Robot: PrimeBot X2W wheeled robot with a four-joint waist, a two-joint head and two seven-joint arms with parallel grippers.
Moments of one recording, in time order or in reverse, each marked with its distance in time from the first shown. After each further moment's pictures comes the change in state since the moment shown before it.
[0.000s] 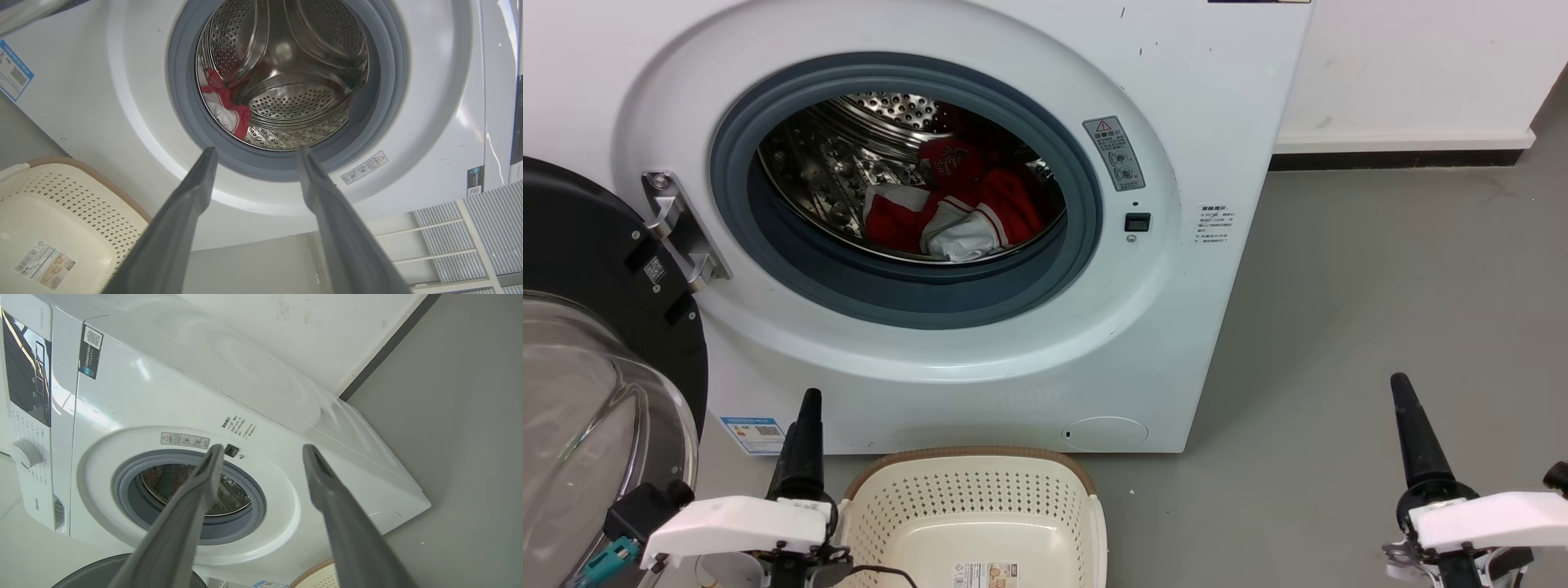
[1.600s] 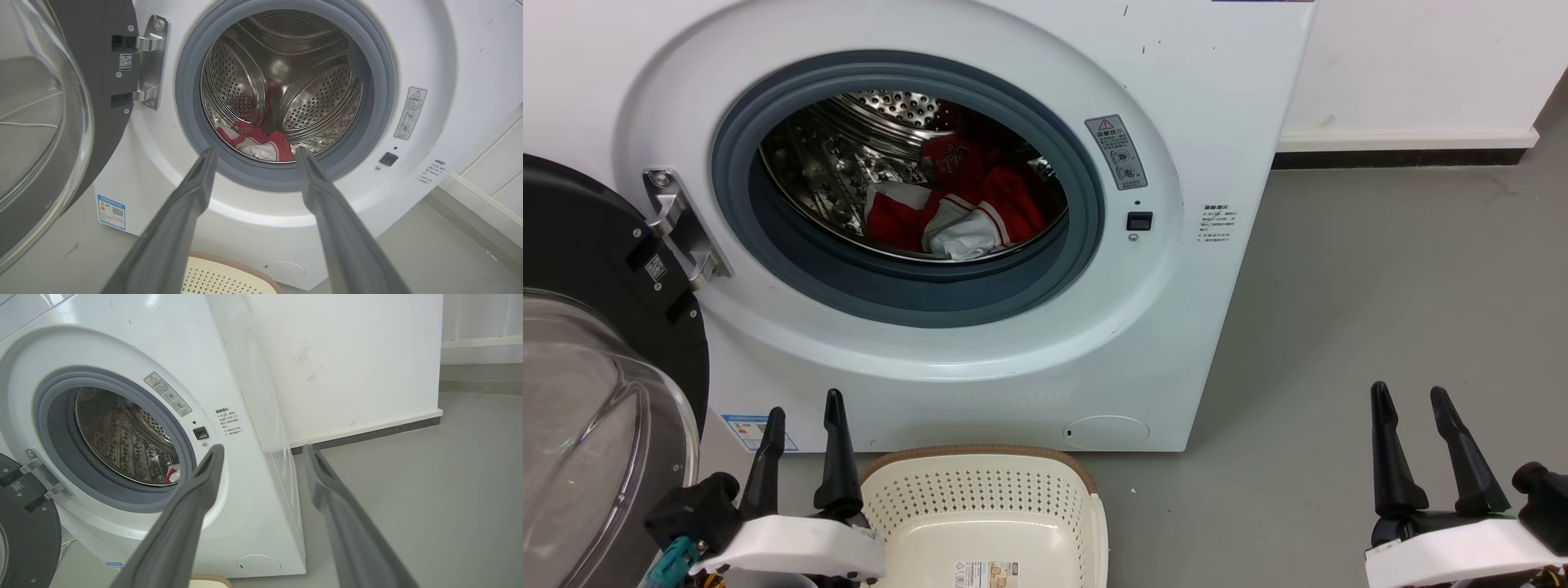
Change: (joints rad) left arm 0.077 0.004 -0.093 -0.134 0.676 0.090 -0.149; right arm 0.090 -0.001 0.046 -0.156 -0.750 0.000 -0.152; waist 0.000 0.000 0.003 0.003
